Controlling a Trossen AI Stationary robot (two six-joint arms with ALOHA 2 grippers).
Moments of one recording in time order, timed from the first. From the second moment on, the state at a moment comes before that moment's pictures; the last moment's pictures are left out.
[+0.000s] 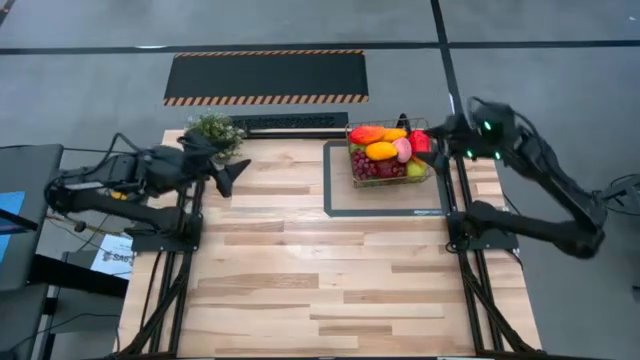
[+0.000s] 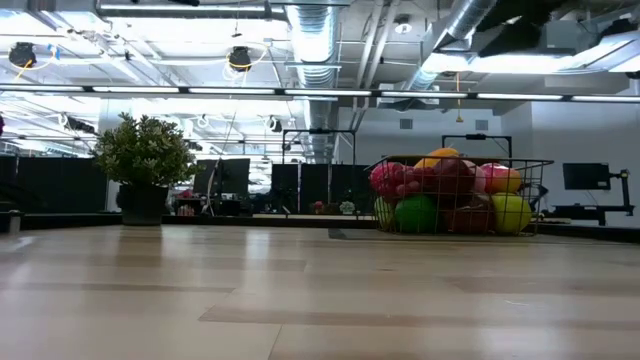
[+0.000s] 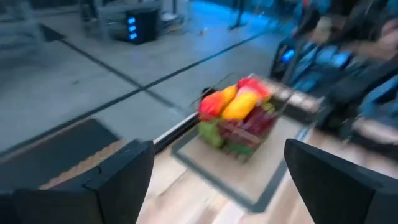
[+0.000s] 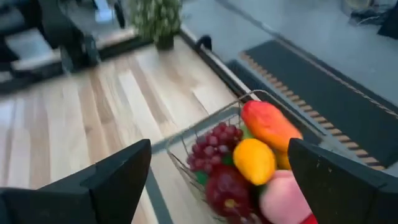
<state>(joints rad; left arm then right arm) -0.05 0.82 1.14 -0.70 -0.65 -0.35 -0.74 0.79 1.12 -0.82 -0.26 -0.07</state>
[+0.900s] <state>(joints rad) 0.17 0.32 0.30 -0.16 -0.33 -0.56 -0.13 0.36 0.30 0.13 0.08 0.34</state>
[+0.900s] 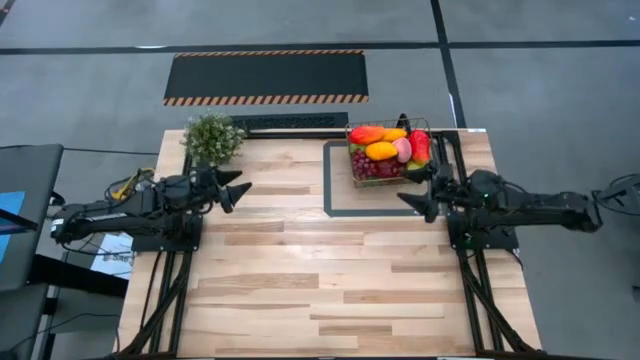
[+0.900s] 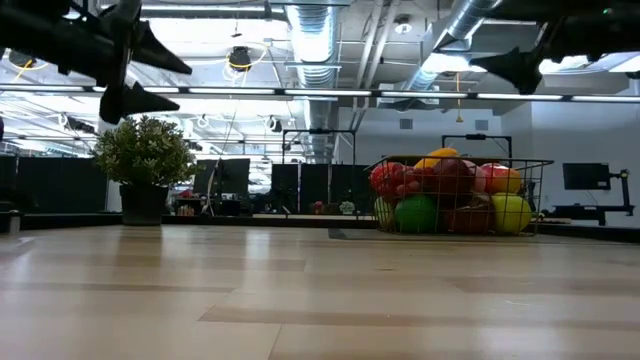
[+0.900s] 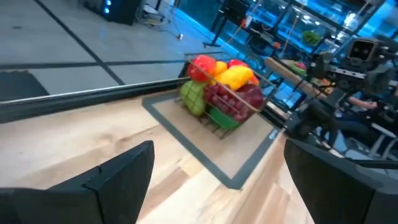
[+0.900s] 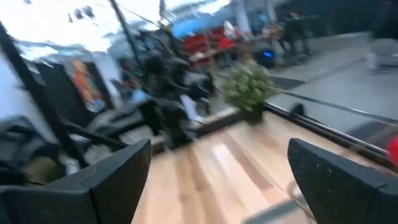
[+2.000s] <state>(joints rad) 0.18 0.03 0.11 -0.32 -0.36 -0.58 -0.08 0.02 0.01 0.08 0.29 0.41</state>
